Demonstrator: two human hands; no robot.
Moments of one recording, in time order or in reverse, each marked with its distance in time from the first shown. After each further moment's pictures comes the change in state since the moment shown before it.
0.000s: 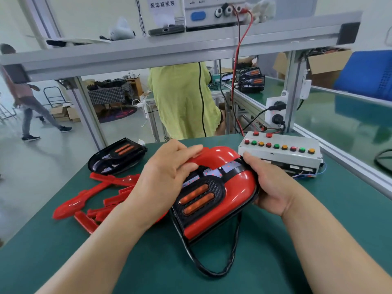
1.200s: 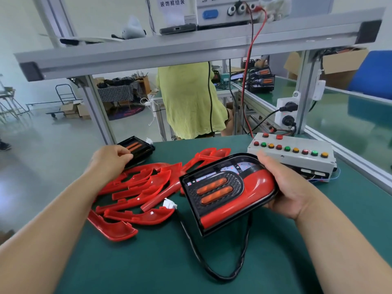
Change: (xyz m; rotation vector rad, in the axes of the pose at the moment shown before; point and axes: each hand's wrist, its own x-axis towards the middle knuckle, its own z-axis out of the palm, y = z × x) left_hand 0.030 -0.189 -0.070 0.340 0.028 -0.665; right_hand 0.007 -0.002 -0.015 0.076 -0.076 0.033
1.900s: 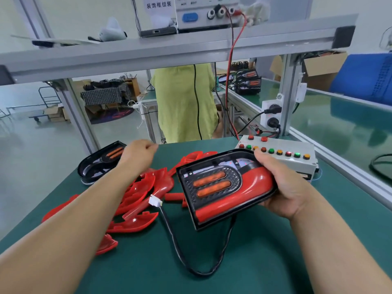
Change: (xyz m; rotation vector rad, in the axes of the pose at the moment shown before) left_hand 0.000 0.097 0.053 -0.061 -0.048 0.103; right_hand -0.005 -0.014 -0.020 0.067 -0.068 -0.072
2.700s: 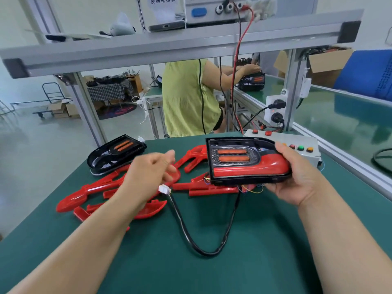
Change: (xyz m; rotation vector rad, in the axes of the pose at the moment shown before) left_hand -0.115 0.028 -0.023 -0.591 -0.107 -0.088; right_hand -0.005 -0.003 -0.009 0.191 0.284 -0.038
